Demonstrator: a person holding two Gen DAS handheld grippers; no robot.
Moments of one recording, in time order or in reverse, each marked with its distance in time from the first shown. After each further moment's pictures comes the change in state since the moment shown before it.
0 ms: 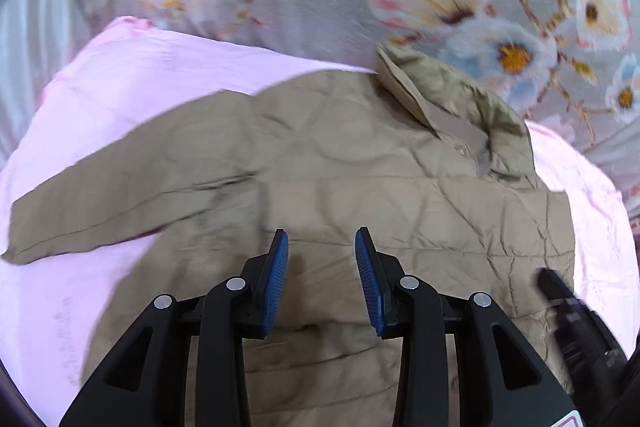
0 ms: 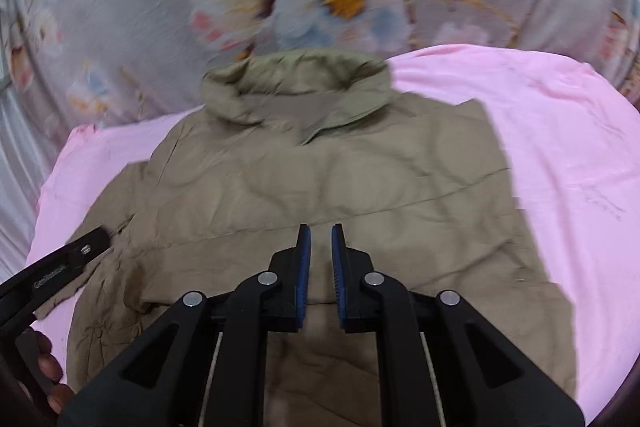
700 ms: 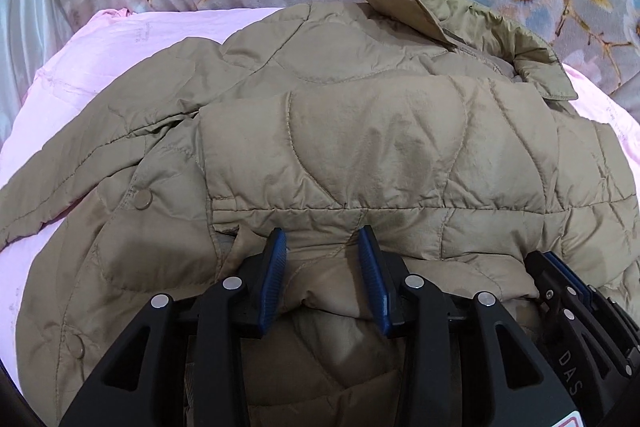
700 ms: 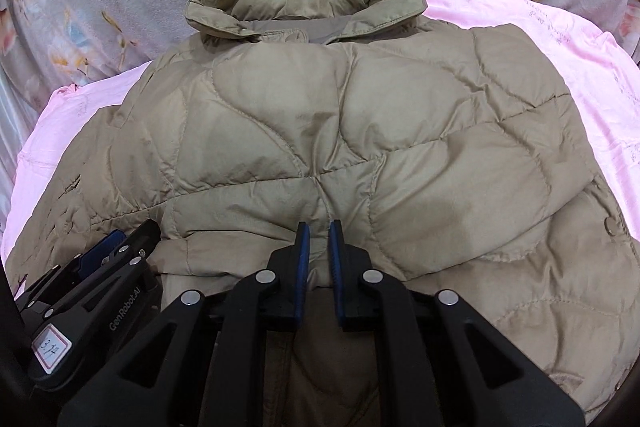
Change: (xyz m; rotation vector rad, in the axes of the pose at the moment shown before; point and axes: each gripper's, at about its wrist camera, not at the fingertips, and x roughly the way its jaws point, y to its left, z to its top) left arm 0.077 -0.011 -0.049 0.060 0.004 0.047; right arm 0.058 -0.003 -0.035 0.013 0.095 -0.020
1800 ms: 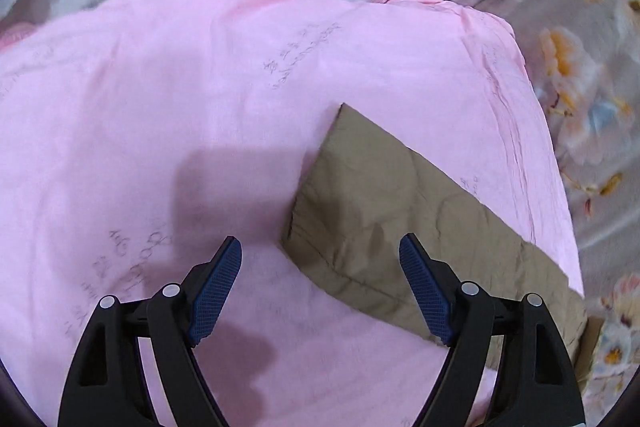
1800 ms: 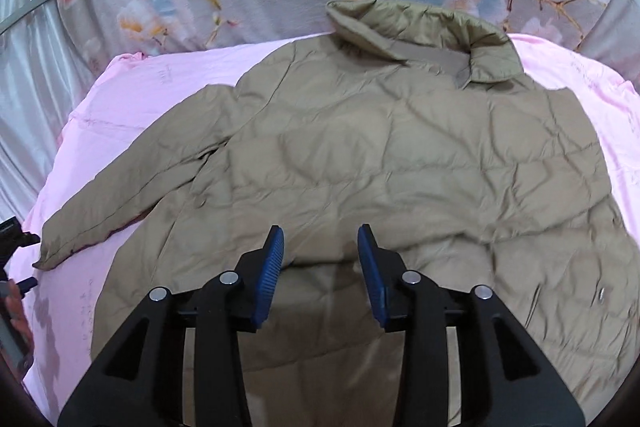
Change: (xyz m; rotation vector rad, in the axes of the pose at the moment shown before) left arm -0.076 0.444 -0.046 -1.000 0.044 0.214; right arm -0.064 0.124 -0.028 -0.131 0.005 0.055
